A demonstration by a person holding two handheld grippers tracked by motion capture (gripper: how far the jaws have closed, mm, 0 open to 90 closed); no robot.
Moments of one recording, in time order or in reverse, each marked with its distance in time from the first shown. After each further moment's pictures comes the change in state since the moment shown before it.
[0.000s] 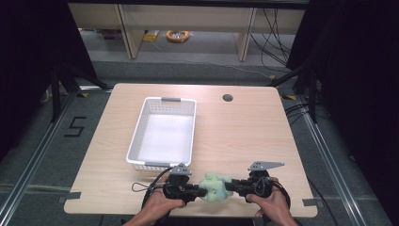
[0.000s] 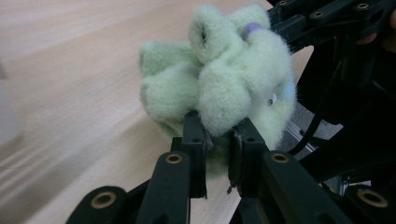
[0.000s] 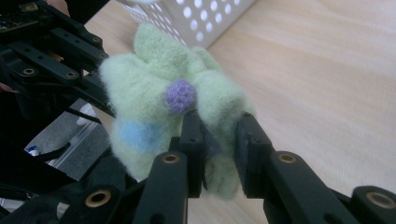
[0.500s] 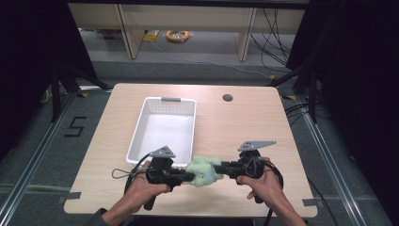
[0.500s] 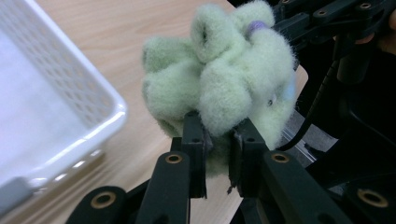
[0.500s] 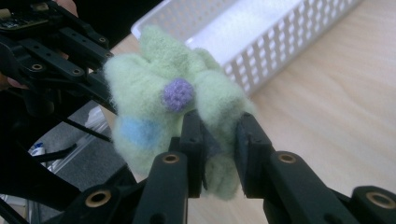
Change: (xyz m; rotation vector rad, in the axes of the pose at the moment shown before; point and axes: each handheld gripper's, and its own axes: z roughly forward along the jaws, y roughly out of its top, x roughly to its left) left arm 0.007 0.039 -0.062 -0.046 0.048 -0.003; right arm 0.027 0.068 -0.001 -0.011 0.034 -0.073
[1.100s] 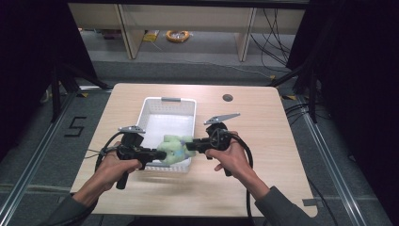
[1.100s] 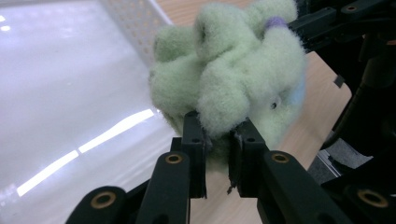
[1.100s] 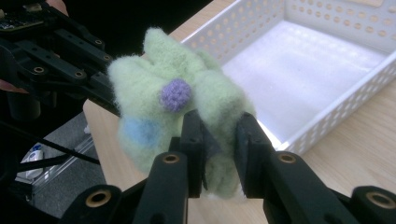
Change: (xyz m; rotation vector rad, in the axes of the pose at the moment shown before) left arm 0.066 0.022 -0.056 0.022 0.119 -0.093; right arm 0.014 0.082 0.068 0.031 0.013 -0.034
